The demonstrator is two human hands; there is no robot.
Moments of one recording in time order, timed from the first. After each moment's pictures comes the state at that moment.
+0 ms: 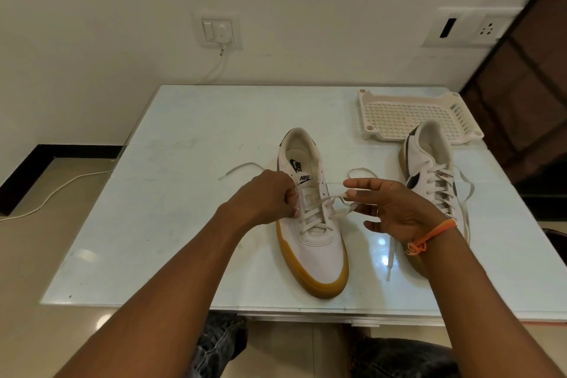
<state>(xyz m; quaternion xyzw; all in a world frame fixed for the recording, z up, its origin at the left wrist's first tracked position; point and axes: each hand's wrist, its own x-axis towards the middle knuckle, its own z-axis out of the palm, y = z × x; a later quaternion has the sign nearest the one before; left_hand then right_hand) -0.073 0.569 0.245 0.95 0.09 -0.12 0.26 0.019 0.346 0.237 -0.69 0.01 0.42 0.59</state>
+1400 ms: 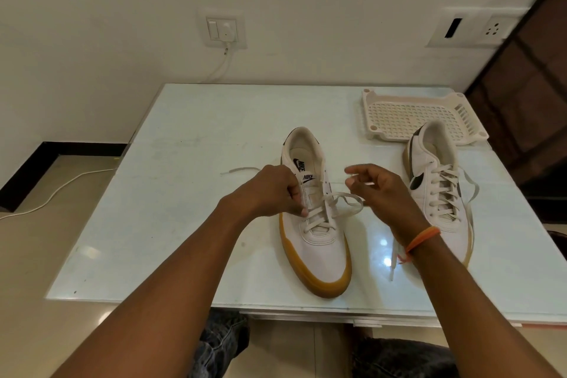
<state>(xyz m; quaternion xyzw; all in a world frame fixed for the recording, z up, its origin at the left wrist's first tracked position) -0.068 0.572 0.251 0.94 0.08 -0.13 0.32 0.014 0.358 0.221 -0.80 -0.17 0.19 0.55</state>
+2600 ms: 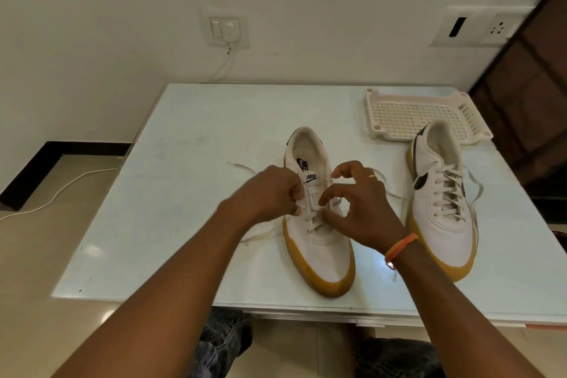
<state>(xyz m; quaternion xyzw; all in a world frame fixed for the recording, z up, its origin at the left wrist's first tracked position) -0.077 0.577 0.251 0.96 0.05 -0.12 0.27 -0.009 0.381 0.210 -0.87 -0.39 0.01 0.29</state>
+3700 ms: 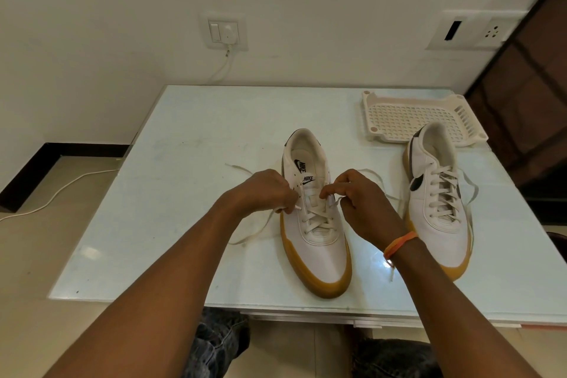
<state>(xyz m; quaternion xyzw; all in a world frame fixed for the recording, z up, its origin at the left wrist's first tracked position) -0.068 0.583 0.244 0.88 0.18 -0.18 0.41 -0.002 0.380 0.215 -0.89 -0.36 0.04 0.28</state>
